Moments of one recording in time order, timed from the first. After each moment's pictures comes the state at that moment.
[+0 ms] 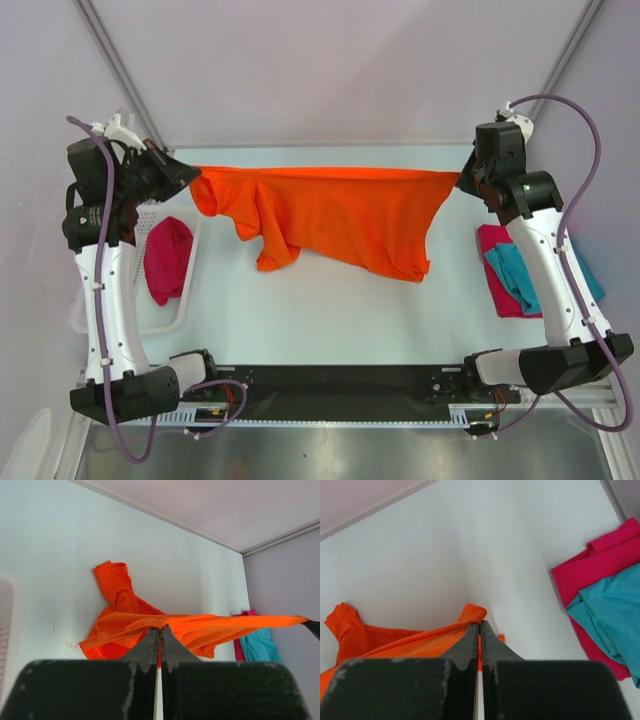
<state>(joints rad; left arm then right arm) 0.22 1.17 1.53 -0.77 0.51 -0.48 0.22 1.33 1.62 -0.91 0.37 0.48</state>
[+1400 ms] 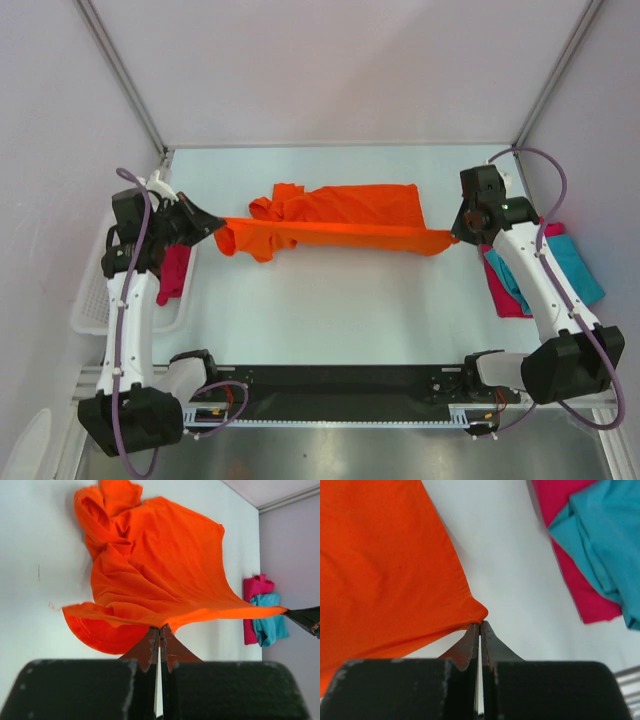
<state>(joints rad) 0.20 1.03 1.05 -0.59 0.59 -0.48 0.18 1.30 1.29 -0.93 0.30 0.50</state>
